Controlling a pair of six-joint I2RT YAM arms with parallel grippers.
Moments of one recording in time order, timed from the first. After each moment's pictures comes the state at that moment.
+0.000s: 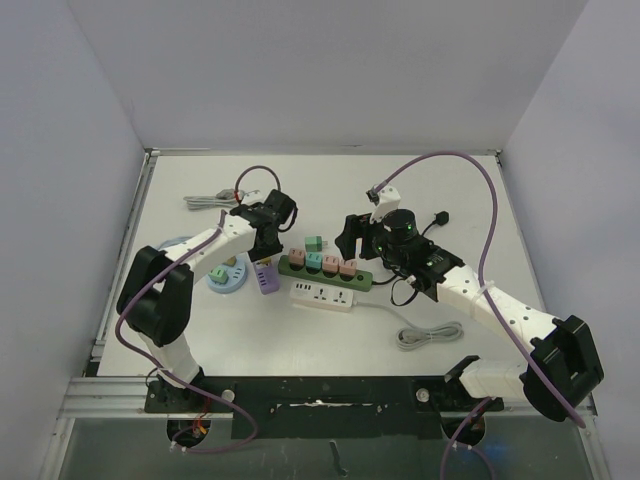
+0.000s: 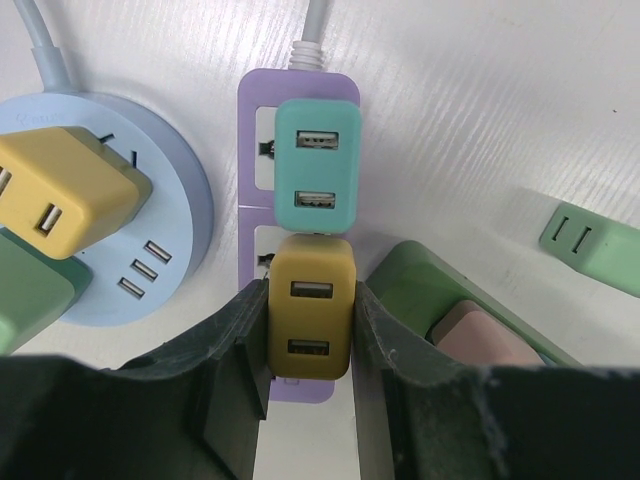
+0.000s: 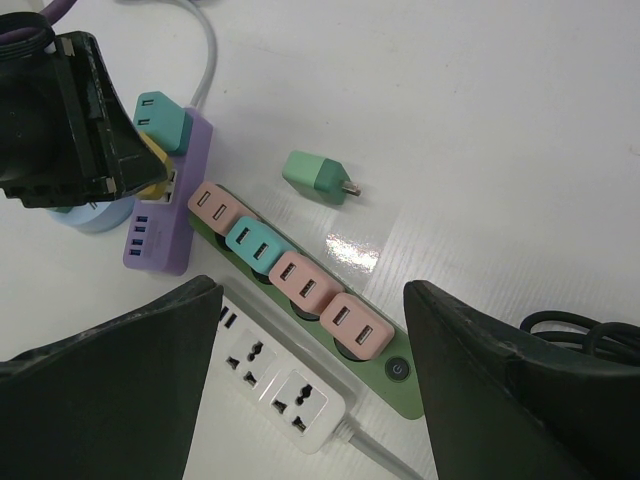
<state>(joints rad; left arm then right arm) -0.57 1.75 1.27 -0.75 -0.46 -0.91 0.64 1.24 0.86 -0.06 0.03 0.33</state>
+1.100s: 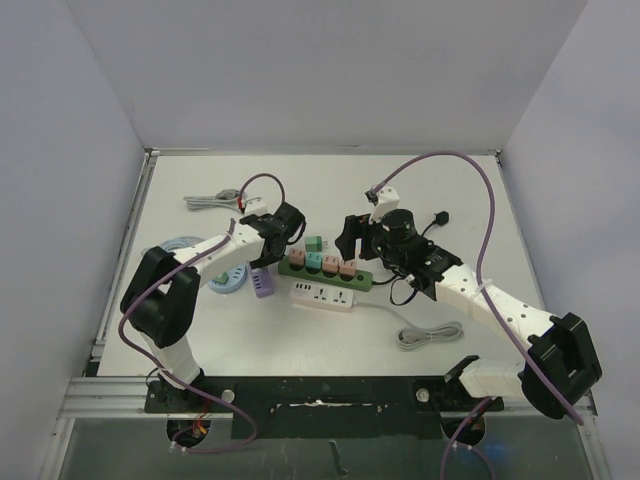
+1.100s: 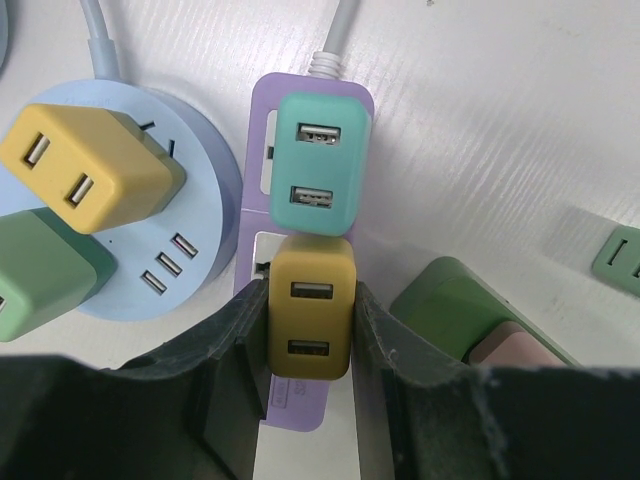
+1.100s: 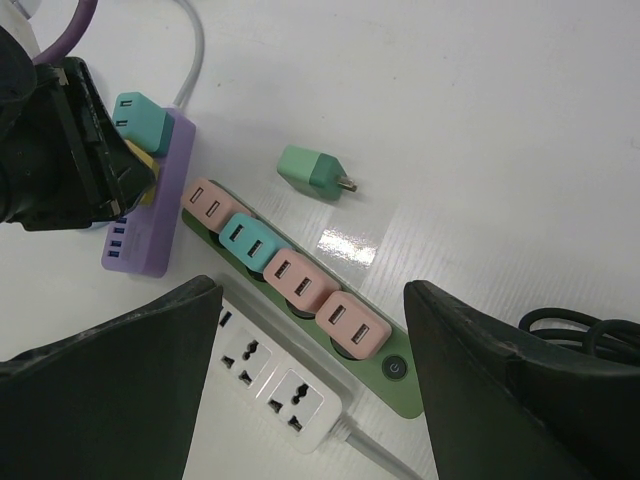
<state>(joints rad) -0.63 1.76 1.22 -0.75 -0.62 -0.98 0.63 1.26 0.86 -0.07 0.03 0.32</state>
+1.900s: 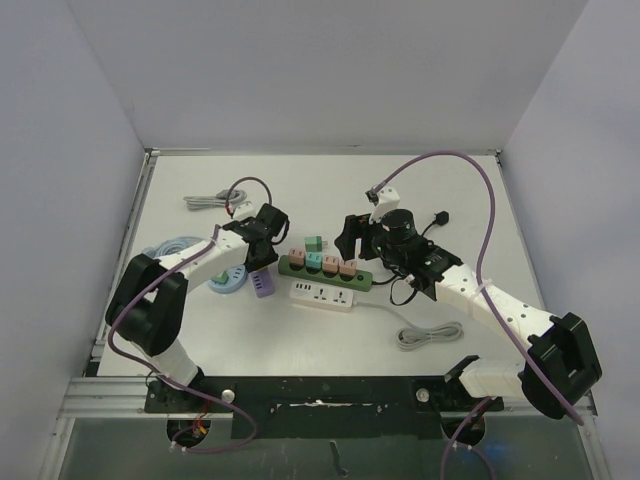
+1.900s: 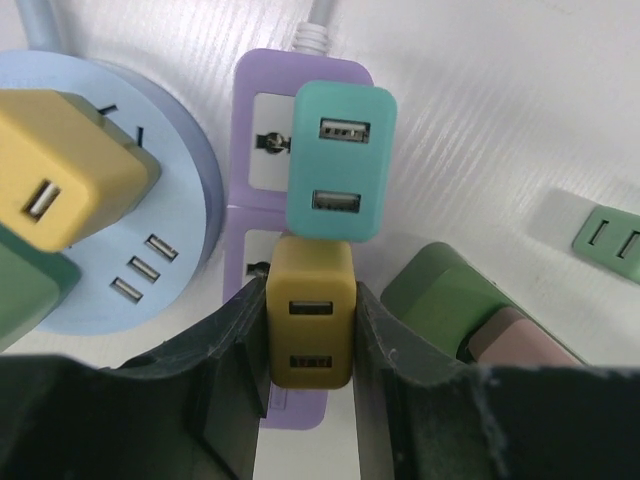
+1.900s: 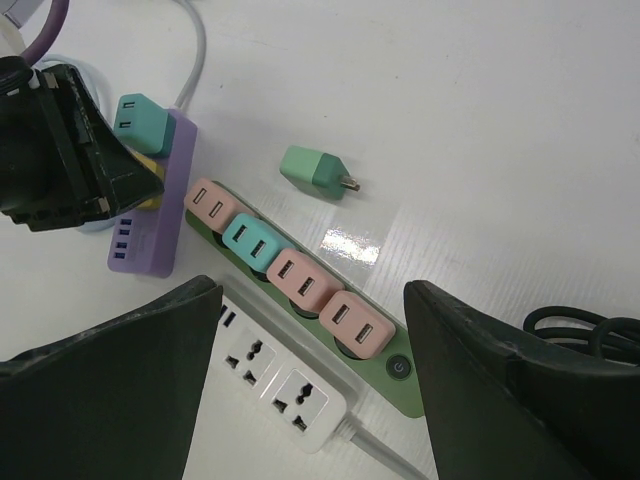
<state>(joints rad) -0.57 1.69 1.09 -0.62 -0.47 -0.96 0.63 1.26 0.86 -0.07 0.03 0.34</state>
